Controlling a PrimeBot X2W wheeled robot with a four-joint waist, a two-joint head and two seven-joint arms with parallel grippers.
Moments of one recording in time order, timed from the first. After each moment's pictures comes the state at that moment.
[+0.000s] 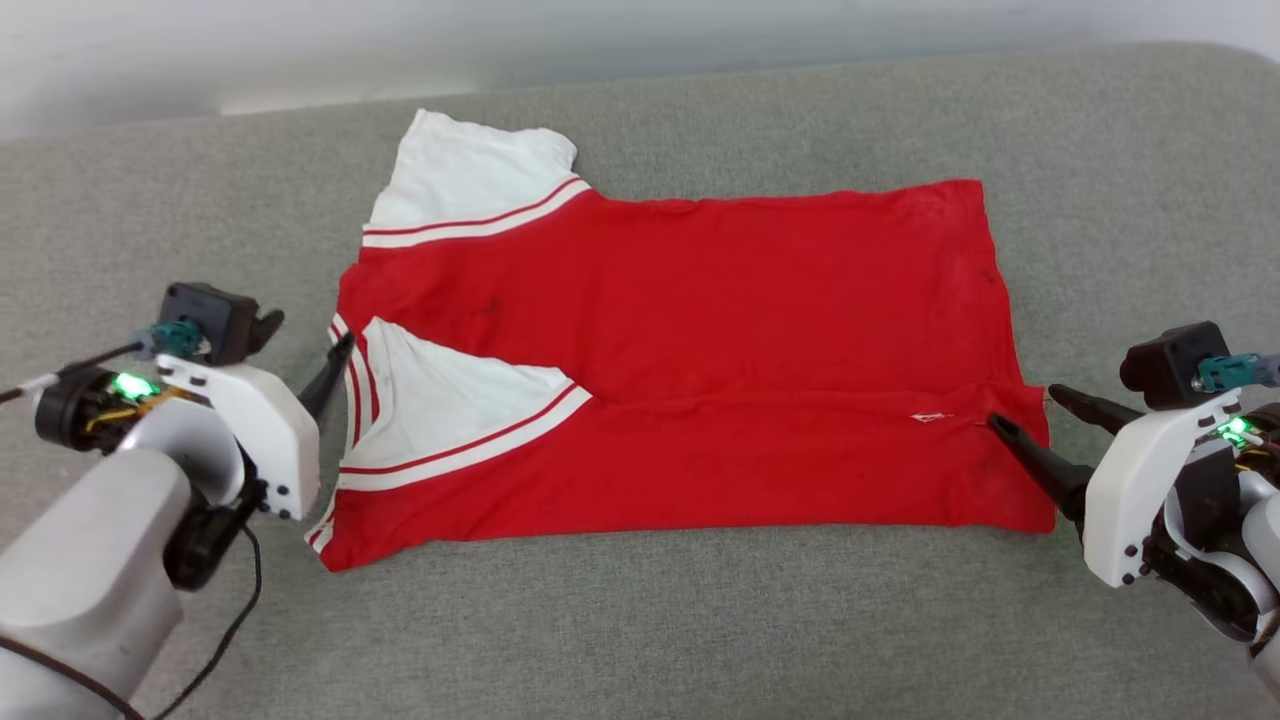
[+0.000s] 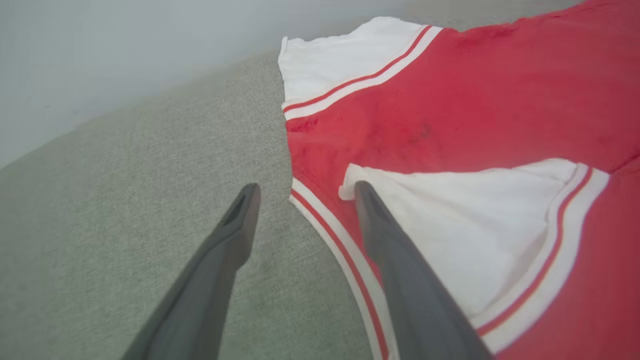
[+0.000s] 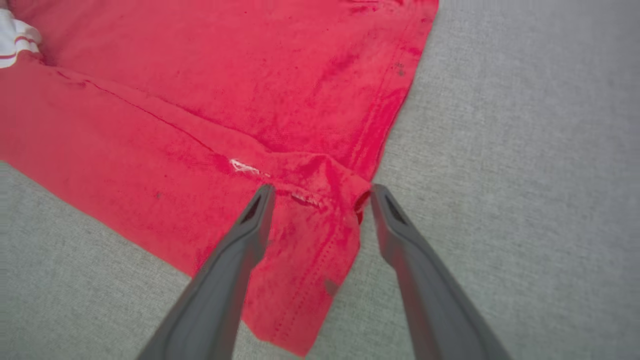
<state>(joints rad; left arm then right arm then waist) -0.68 0.66 -0.76 0.51 -0.77 -0.01 -0.01 -0.50 -0.63 0.59 0.34 0.74 0.13 0.24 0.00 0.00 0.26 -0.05</state>
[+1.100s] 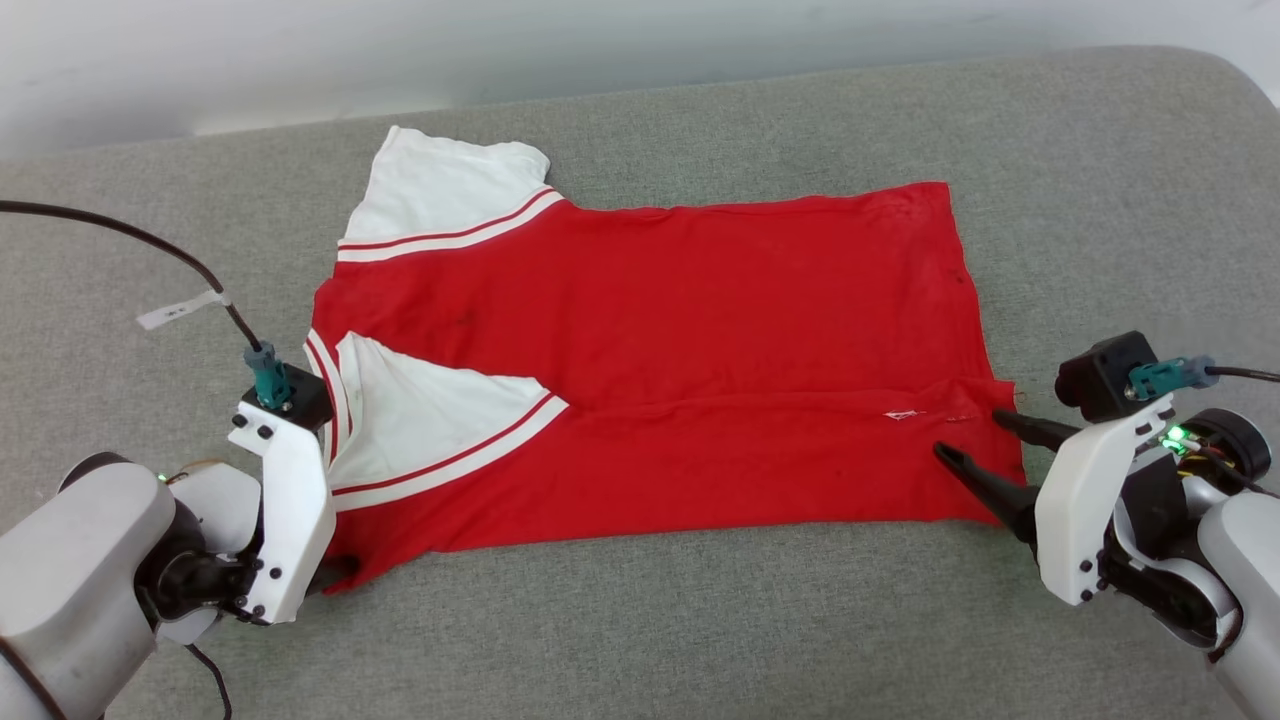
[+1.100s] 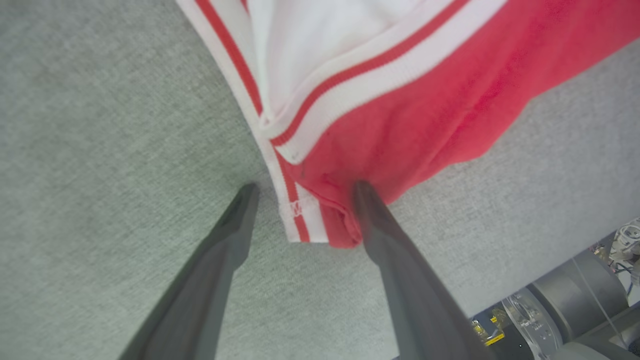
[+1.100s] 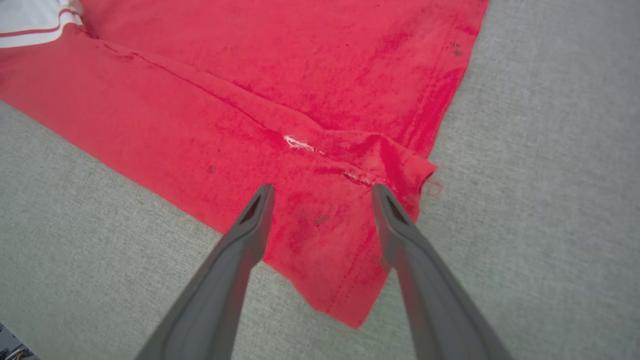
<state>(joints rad) -0.70 0.82 -0.95 0.31 -1.03 -0.09 0.87 -0.48 -0.61 0.62 0.26 0.75 0.13 0.35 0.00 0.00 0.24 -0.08</state>
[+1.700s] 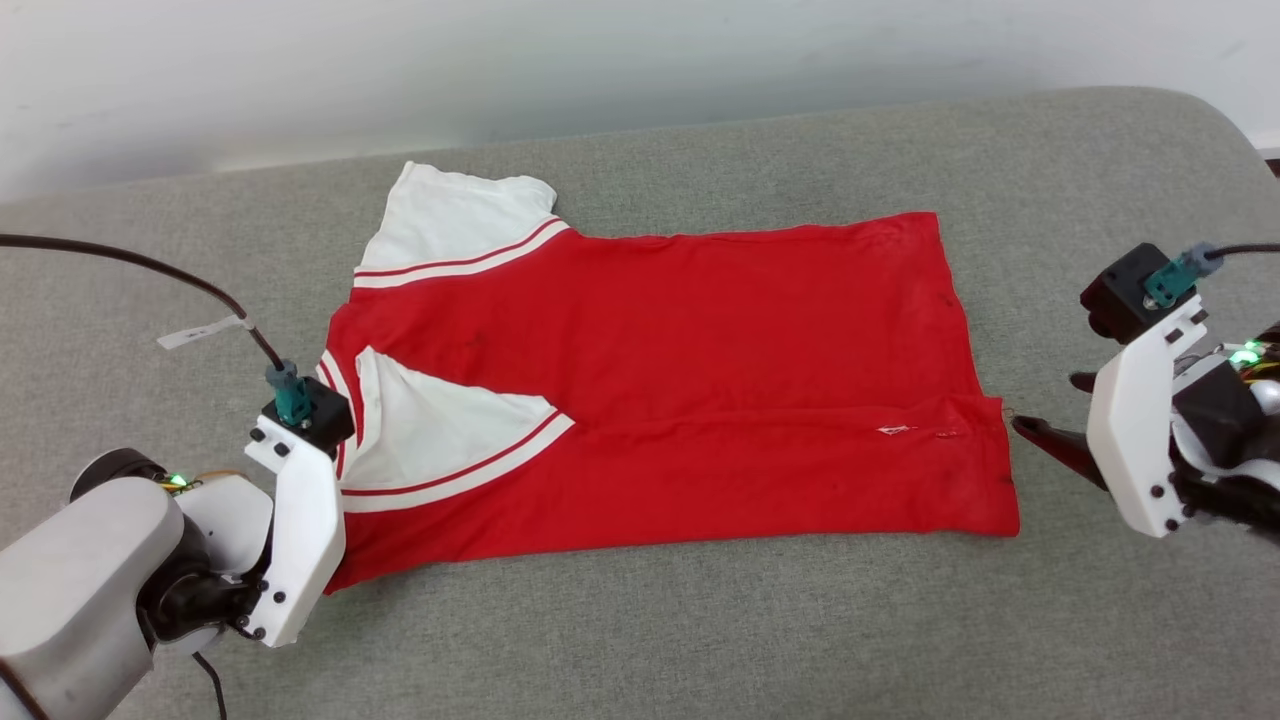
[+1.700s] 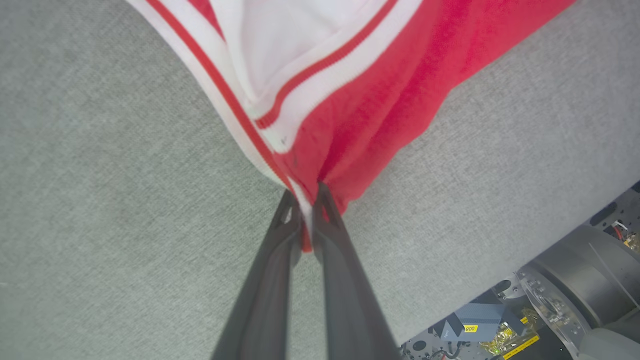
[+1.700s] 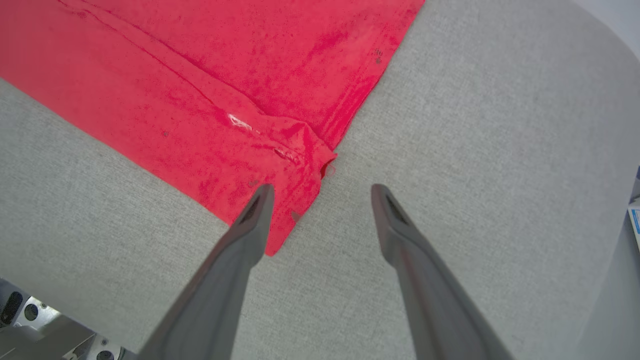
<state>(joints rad) -0.71 0.85 -0.99 0.25 -1.01 -0.13 0.78 -0.69 -0.74 0.75 0.23 0.80 0.13 0.63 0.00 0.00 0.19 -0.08</state>
